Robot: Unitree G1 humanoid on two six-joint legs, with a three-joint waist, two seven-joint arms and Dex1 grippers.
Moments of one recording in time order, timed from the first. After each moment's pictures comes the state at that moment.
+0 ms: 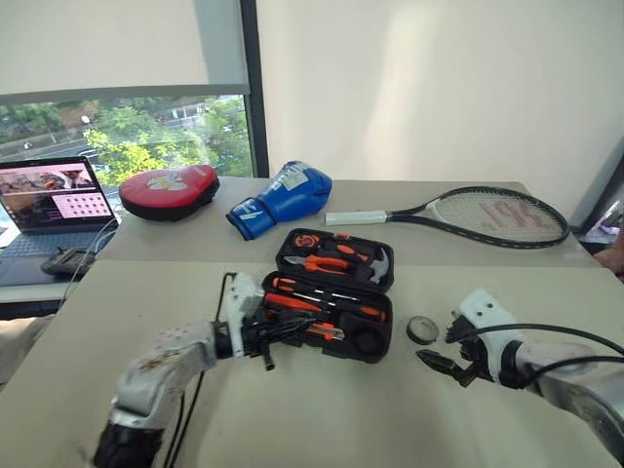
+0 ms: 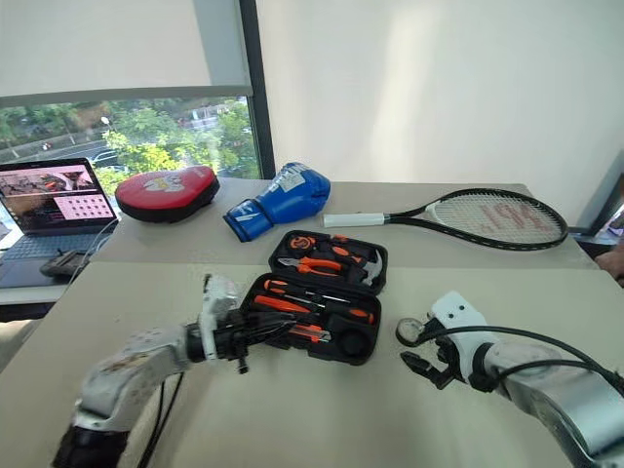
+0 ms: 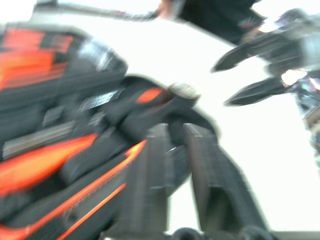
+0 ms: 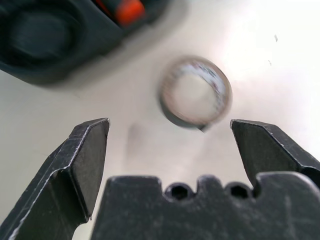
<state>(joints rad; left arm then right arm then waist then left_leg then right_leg) -0.20 0.54 0.04 -0.42 -0.58 0.62 -0.99 -0.14 -1.00 -0.01 -0.50 0.59 1.01 0.44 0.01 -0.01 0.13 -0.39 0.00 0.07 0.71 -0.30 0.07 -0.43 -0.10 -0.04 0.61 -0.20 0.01</state>
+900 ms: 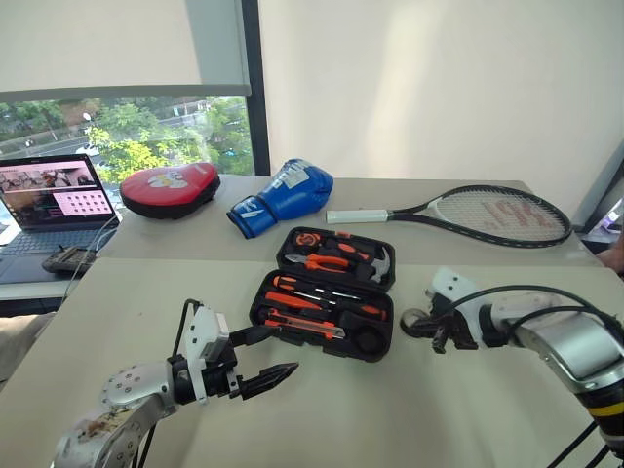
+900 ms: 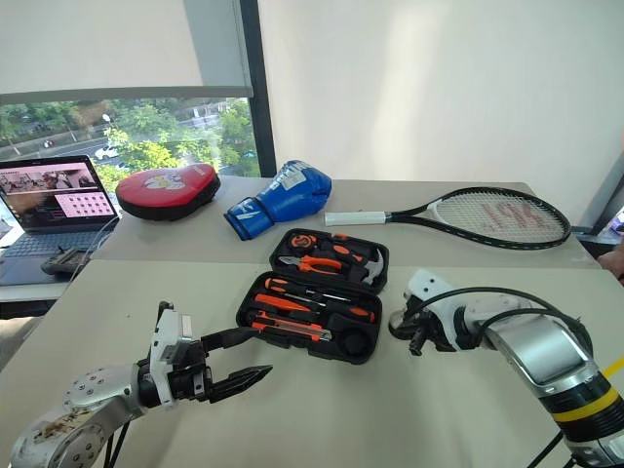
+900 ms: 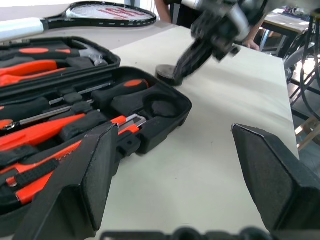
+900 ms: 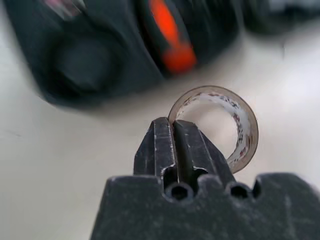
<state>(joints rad) 0.08 0.59 0.09 -0.55 -0.61 0.48 -0.90 -0.47 -0.97 0.17 -0.37 0.47 0.98 0.86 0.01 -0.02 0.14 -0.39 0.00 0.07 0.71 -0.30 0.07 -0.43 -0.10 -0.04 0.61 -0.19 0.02</state>
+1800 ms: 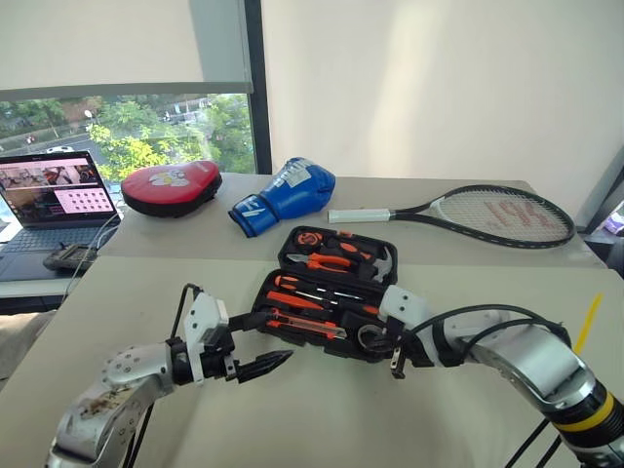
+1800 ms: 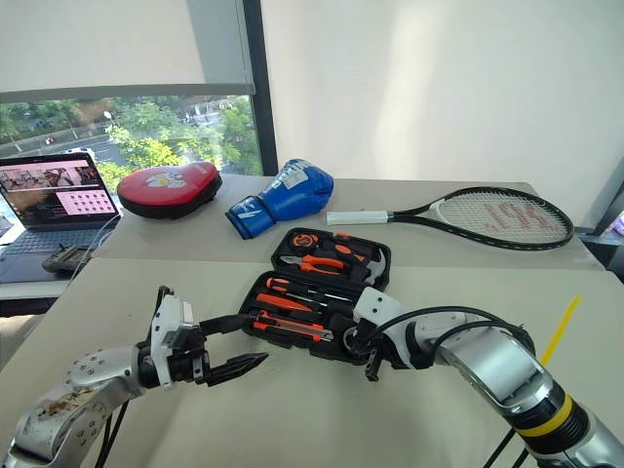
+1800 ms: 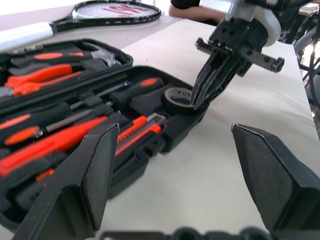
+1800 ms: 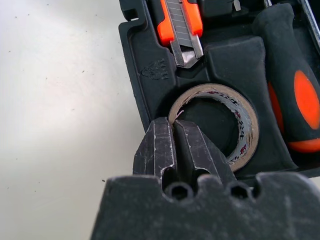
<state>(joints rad) -0.03 0.63 0.08 -0.48 -0.59 0.46 -0.92 -0.49 -0.83 0.34 -0.49 0.41 1.07 0.76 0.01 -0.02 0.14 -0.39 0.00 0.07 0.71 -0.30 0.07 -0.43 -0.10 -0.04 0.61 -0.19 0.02</state>
